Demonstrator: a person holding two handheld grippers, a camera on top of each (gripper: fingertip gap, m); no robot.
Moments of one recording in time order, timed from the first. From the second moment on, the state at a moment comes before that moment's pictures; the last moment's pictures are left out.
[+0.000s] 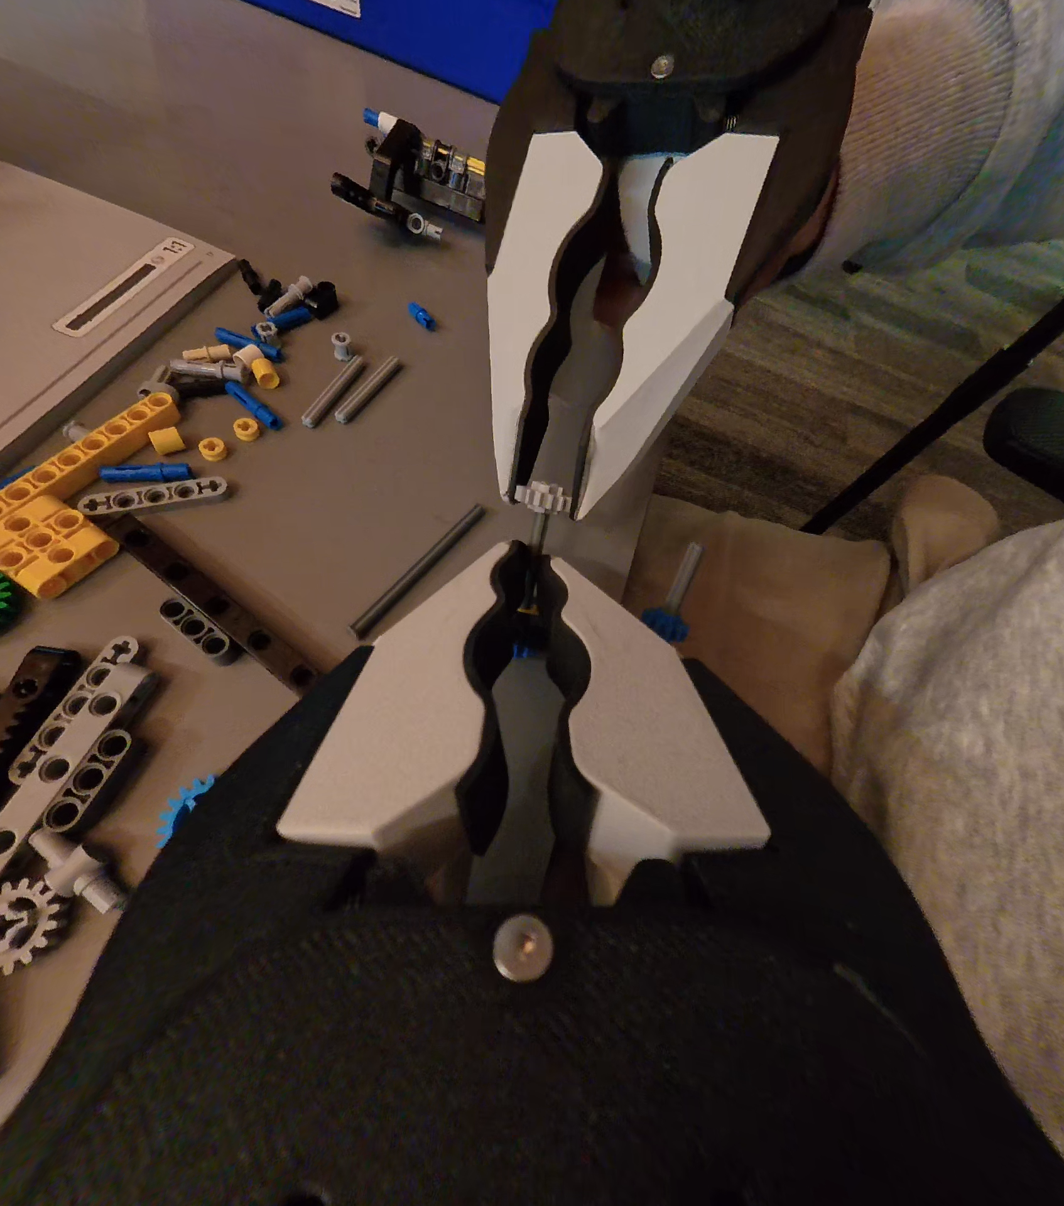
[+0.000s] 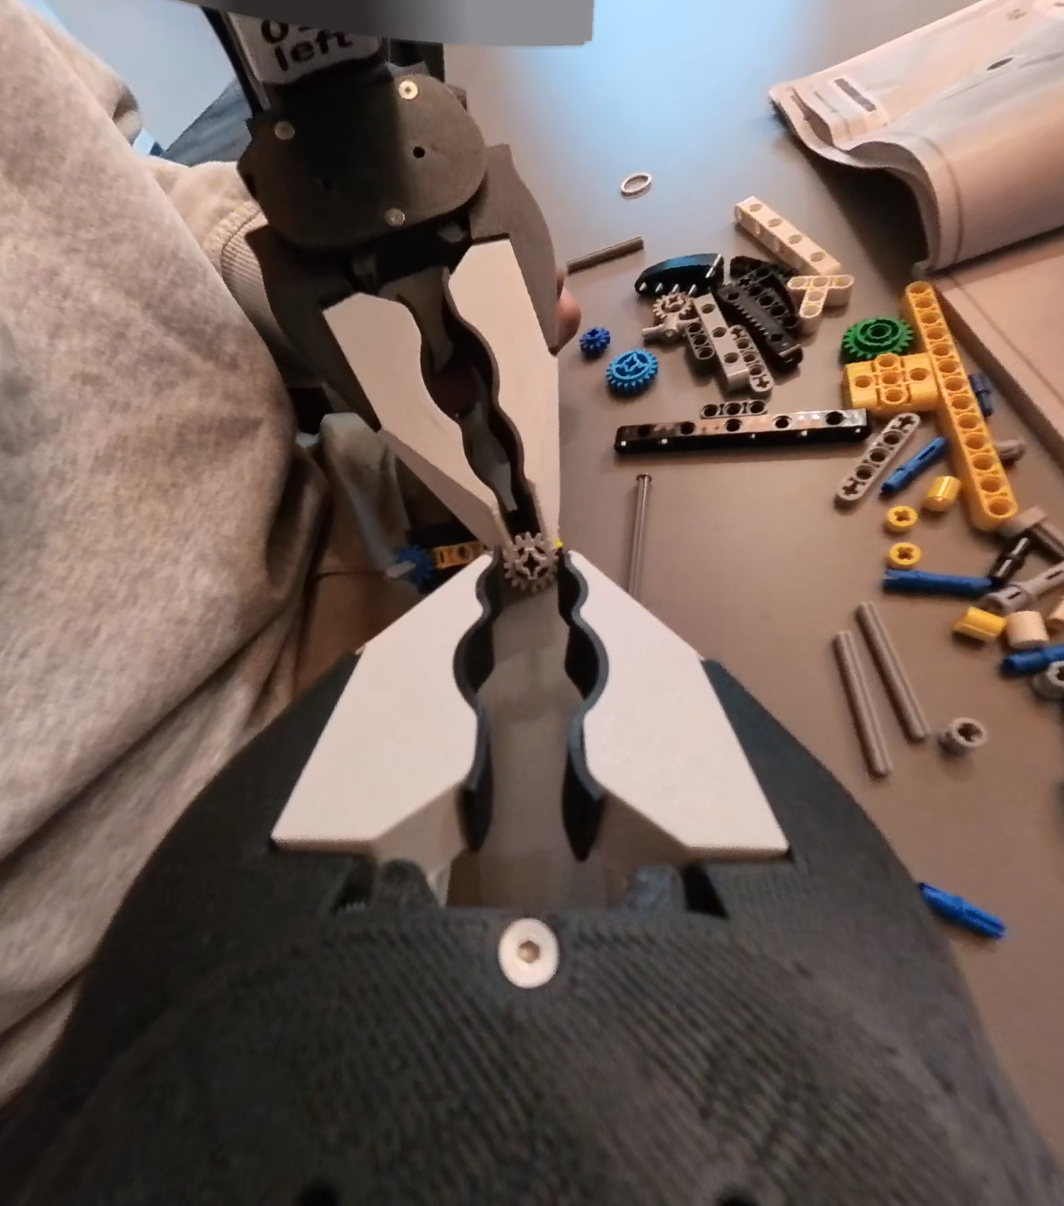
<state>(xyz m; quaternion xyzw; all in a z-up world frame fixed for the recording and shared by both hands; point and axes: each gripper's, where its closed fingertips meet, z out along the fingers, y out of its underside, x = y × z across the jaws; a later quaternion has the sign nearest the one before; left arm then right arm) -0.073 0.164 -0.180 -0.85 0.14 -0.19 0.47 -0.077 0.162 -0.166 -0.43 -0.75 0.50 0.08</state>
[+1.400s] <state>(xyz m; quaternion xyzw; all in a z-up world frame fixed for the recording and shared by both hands) -0.073 0.166 -0.180 -0.85 0.13 -0.21 0.46 -0.079 0.161 -0.168 -0.43 -0.76 0.48 0.06</state>
